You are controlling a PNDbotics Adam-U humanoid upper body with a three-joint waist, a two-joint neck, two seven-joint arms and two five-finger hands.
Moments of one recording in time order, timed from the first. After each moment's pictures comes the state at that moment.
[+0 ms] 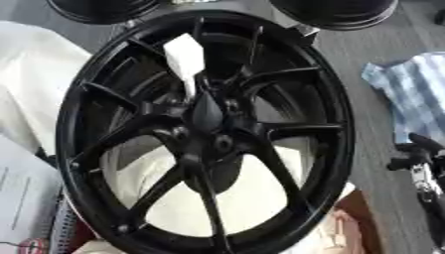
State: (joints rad) left arm -0.52 1.19 -0.05 -1.99 0.11 -0.43 -0.46; right arm 0.15 -0.04 -0.17 -1.99 0.12 -0.21 0.00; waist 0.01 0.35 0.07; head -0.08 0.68
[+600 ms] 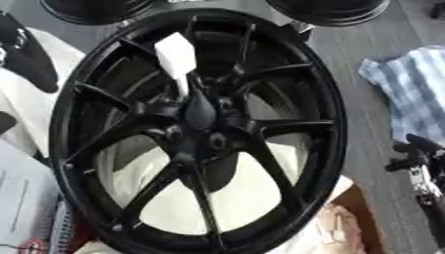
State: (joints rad) left arm -0.73 1.21 -0.28 -1.99 -0.04 -0.42 -0.63; right arm 0.15 -0.06 -0.14 -1.99 0.13 -0.22 0.02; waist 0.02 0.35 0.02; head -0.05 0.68
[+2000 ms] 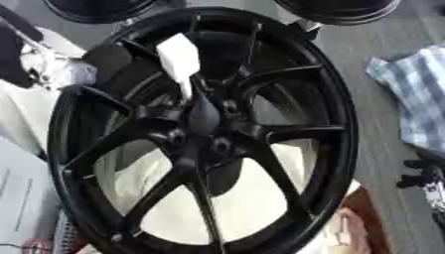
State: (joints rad) left arm -1.08 0.93 -0.31 -1.94 -0.02 -0.04 -0.82; right arm 0.12 -0.05 -0.12 -1.99 0.16 -0.17 0.05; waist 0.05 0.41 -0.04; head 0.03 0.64
